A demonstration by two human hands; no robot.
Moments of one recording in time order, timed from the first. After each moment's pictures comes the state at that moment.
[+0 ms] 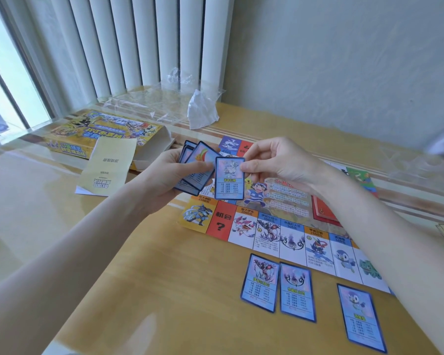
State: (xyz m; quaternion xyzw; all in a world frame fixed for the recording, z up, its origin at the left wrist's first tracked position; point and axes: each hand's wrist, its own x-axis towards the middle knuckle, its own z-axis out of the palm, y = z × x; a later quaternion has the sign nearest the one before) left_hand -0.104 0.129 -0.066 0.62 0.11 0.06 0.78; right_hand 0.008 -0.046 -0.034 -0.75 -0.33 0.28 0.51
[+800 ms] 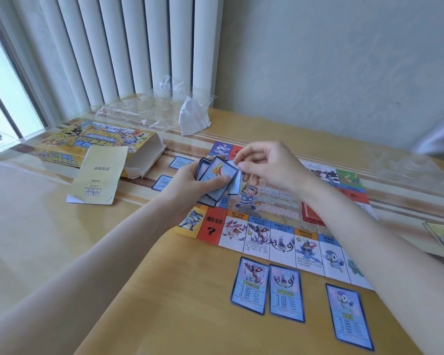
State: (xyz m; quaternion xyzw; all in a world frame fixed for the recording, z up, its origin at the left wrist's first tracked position) left_hand -0.087 0.094 -0.081 0.64 0.10 0.06 0.76; right_hand 0.009 -0.052 -0.039 -0.81 -0.36 0.13 0.45
